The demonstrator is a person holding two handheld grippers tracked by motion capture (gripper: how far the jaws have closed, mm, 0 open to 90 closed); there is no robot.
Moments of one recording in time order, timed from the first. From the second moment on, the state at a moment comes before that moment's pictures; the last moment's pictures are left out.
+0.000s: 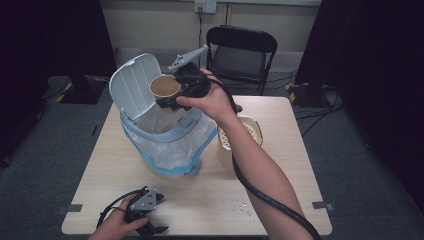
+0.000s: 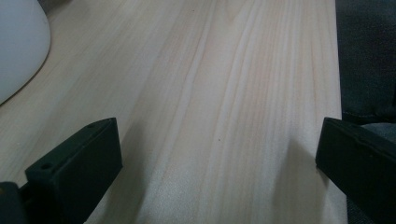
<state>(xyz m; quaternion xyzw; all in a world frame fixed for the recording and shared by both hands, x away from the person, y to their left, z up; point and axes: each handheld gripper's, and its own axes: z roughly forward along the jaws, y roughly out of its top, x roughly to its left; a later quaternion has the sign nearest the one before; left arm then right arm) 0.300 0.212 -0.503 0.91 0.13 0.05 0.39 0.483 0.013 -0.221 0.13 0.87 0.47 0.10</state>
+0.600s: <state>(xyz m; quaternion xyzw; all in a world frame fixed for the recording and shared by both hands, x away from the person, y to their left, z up) 0.300 0.212 -0.503 0.91 0.12 0.05 0.39 0.481 0.034 -0.236 0.13 0.87 0.46 0.08</state>
